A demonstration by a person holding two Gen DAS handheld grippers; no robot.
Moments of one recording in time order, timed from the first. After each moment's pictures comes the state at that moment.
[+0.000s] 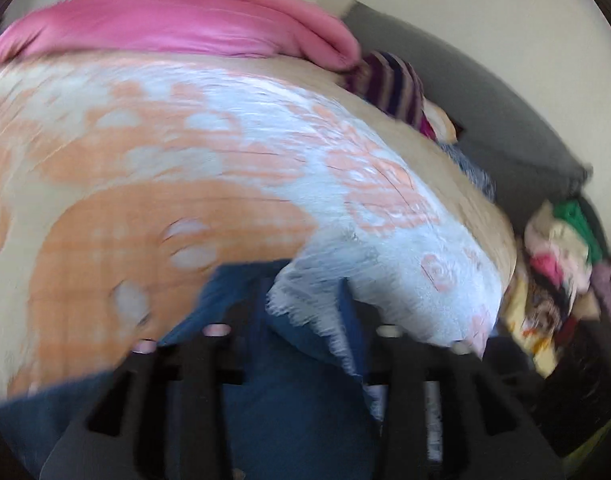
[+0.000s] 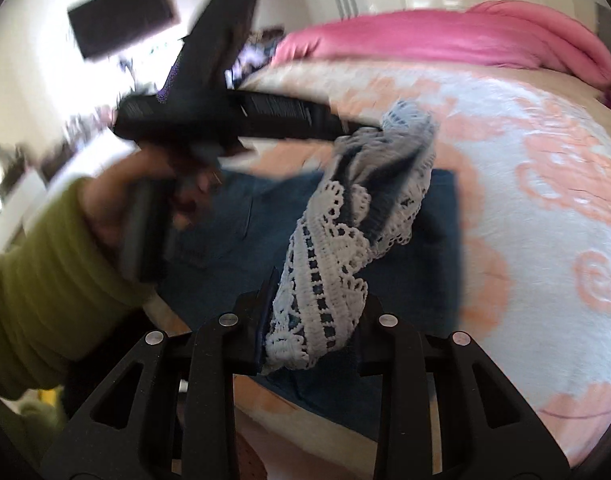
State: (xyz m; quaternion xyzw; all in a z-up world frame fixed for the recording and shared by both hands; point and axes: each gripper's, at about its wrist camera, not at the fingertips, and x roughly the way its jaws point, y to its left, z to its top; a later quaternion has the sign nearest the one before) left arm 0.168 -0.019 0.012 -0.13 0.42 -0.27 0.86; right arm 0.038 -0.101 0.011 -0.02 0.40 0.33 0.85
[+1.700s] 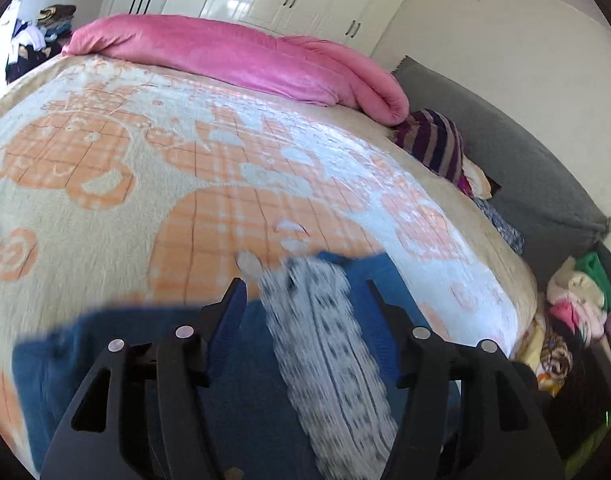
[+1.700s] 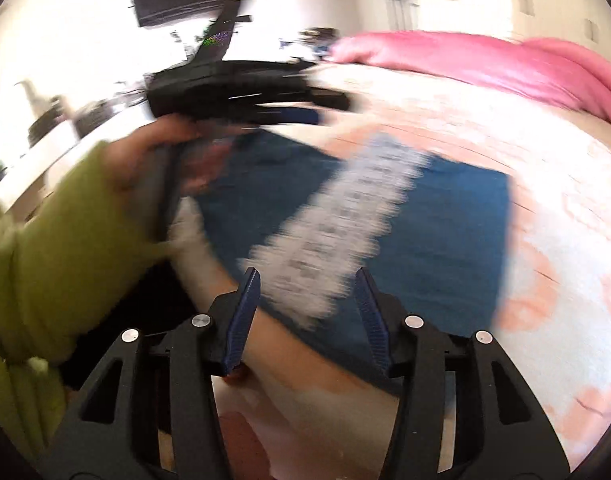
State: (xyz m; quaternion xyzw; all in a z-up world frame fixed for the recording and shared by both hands) left arm 0.096 0.045 0.024 -0.16 0.36 -0.18 0.90; right arm 0.001 -0.122 0.022 -0.04 0.37 0.36 0.85
